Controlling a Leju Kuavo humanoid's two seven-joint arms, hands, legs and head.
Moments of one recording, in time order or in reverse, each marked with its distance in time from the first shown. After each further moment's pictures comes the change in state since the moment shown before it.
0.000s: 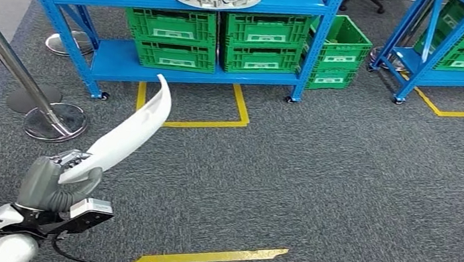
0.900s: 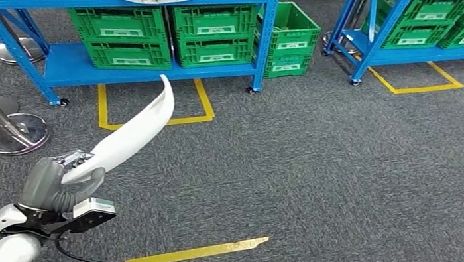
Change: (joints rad) left arm 0.003 0.000 0.002 0.001 -0.001 -0.002 0.002; right arm -0.005 0.019 -0.057 -0.018 0.061 0.016 -0.004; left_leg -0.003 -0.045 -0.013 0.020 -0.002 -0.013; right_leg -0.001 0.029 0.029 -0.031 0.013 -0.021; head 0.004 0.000
